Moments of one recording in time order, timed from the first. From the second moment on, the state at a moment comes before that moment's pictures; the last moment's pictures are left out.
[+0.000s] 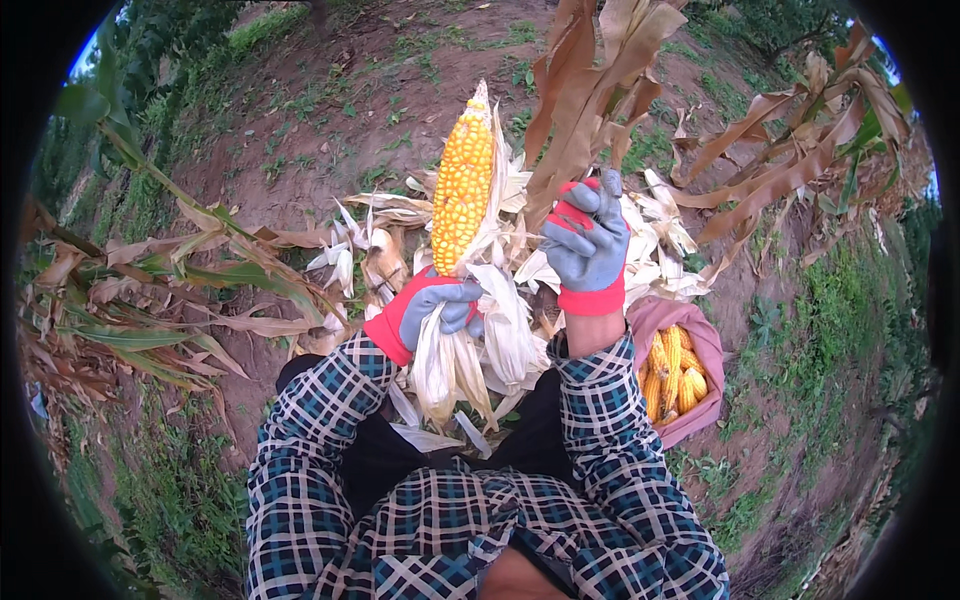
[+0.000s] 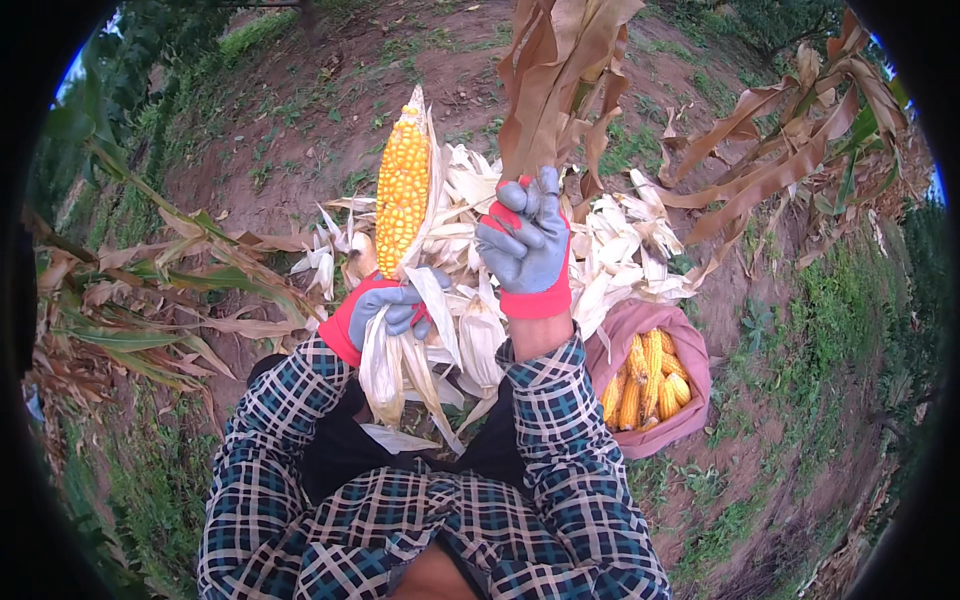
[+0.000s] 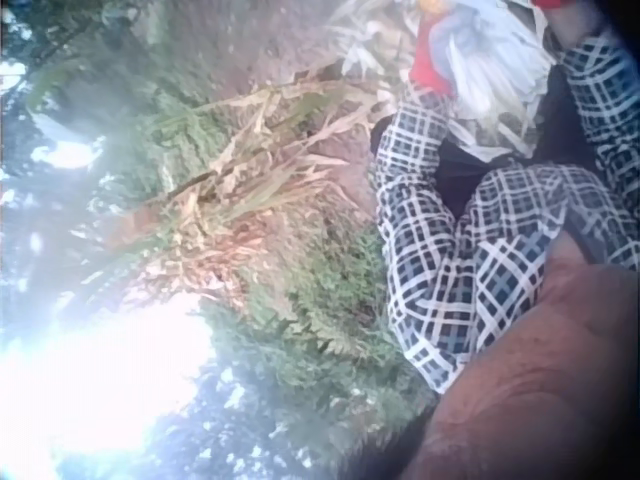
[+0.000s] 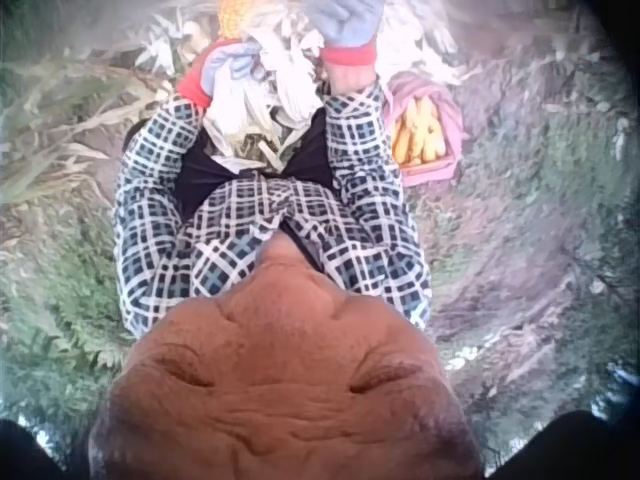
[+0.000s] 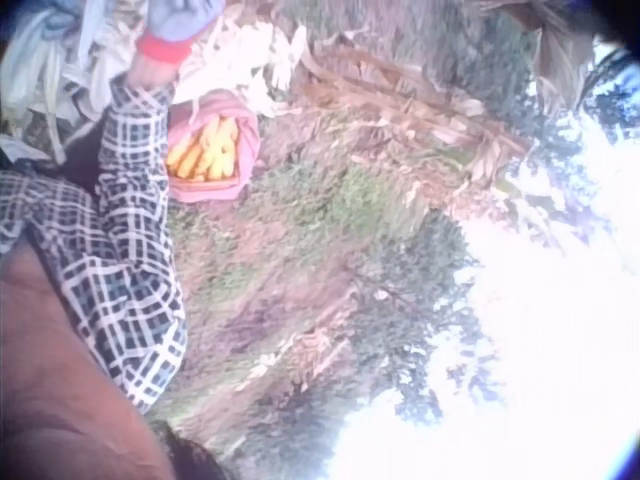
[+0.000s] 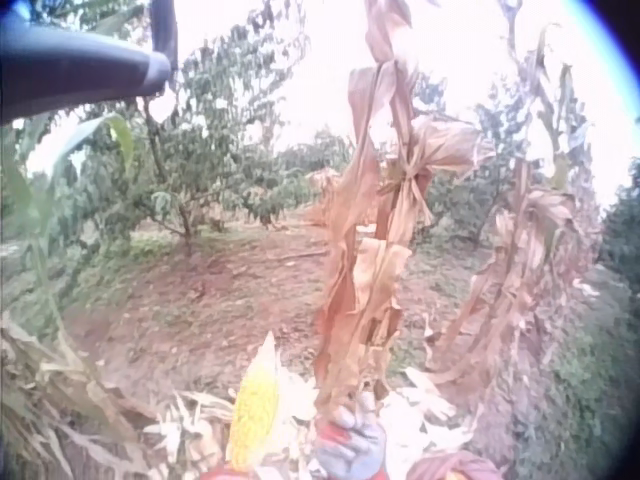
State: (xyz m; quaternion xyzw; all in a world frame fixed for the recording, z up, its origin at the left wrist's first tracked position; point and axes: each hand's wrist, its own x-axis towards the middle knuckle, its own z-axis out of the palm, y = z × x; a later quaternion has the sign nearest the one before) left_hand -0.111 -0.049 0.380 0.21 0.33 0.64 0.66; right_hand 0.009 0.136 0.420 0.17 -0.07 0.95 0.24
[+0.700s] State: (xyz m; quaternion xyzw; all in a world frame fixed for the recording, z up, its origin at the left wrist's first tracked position) left_hand -0.105 -0.065 0.397 0.24 0.36 0.56 0.71; right_hand 0.001 0.110 0.427 -0.20 -0.64 0.67 0.32
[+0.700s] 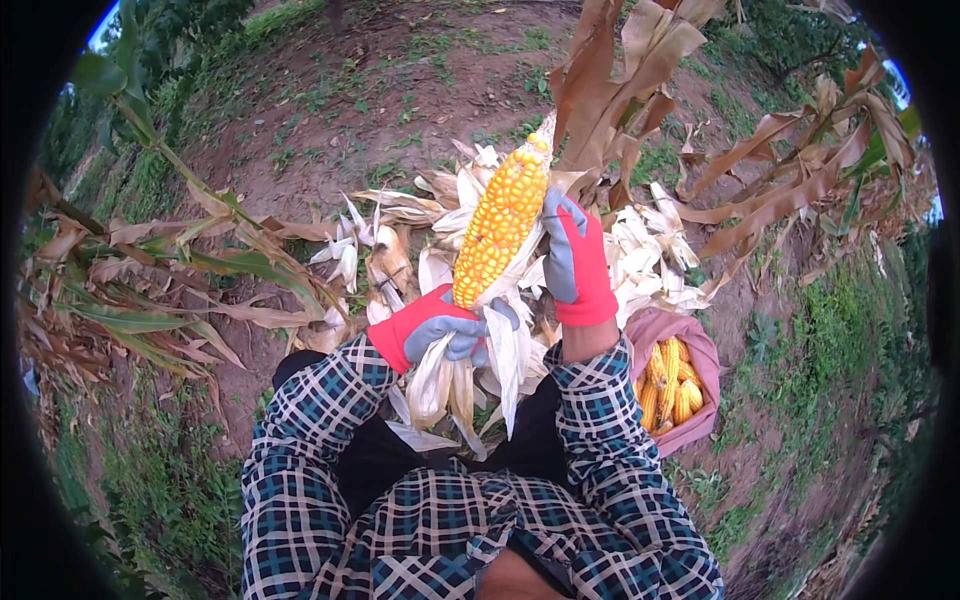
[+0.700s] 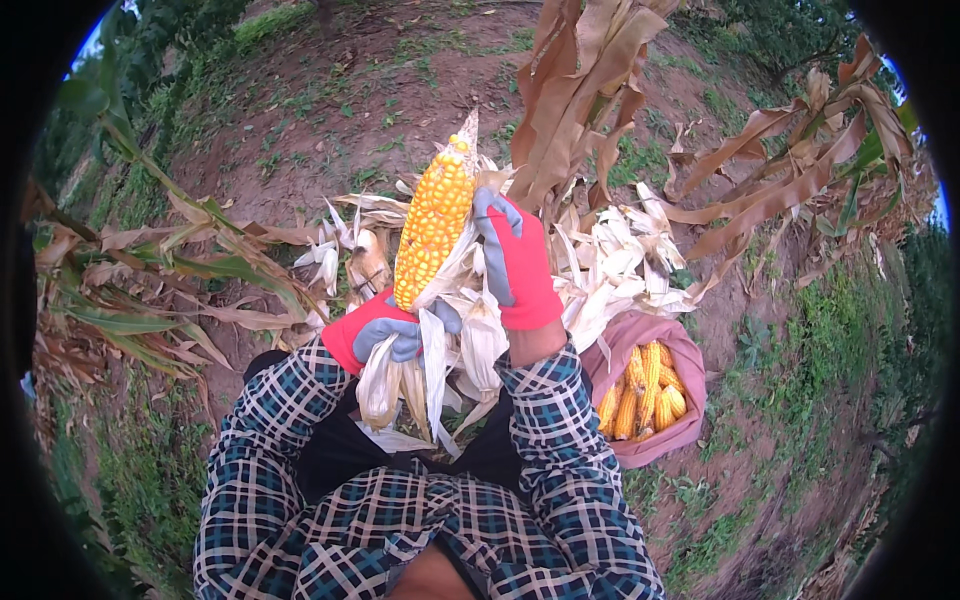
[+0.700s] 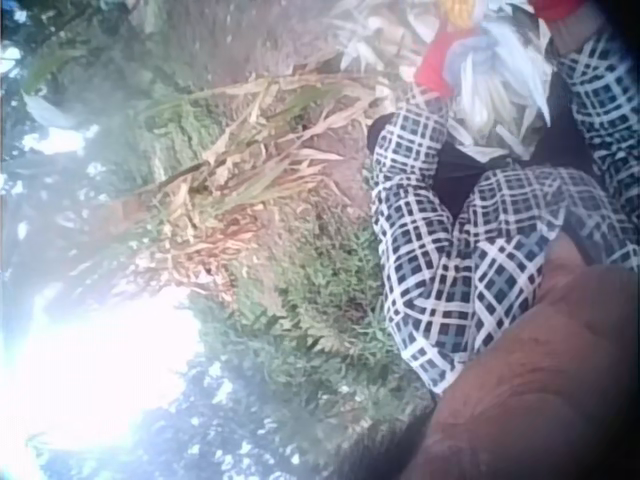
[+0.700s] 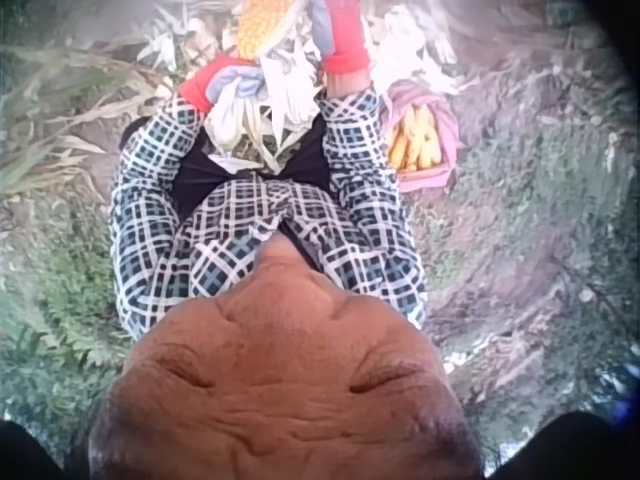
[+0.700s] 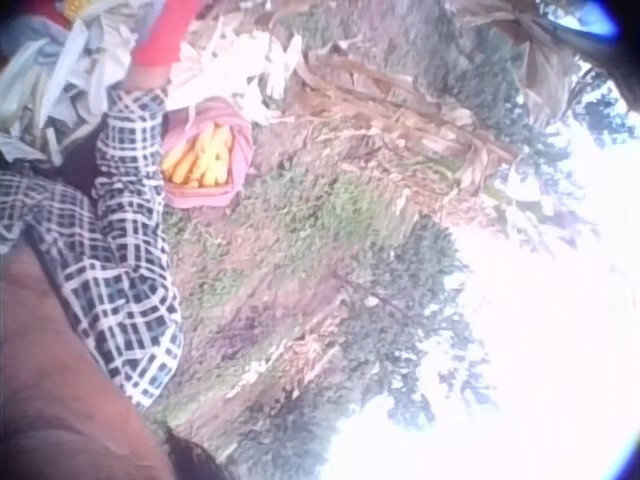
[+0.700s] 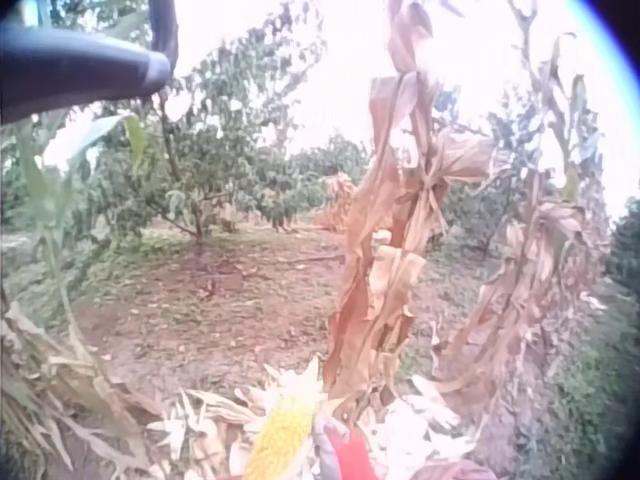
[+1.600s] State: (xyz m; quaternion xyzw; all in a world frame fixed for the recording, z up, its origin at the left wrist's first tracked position) left_hand -0.175 -0.074 0.389 0.53 0.67 0.52 0.02; right_hand 0.010 0.153 0.412 -0.17 -0.40 0.80 0.42
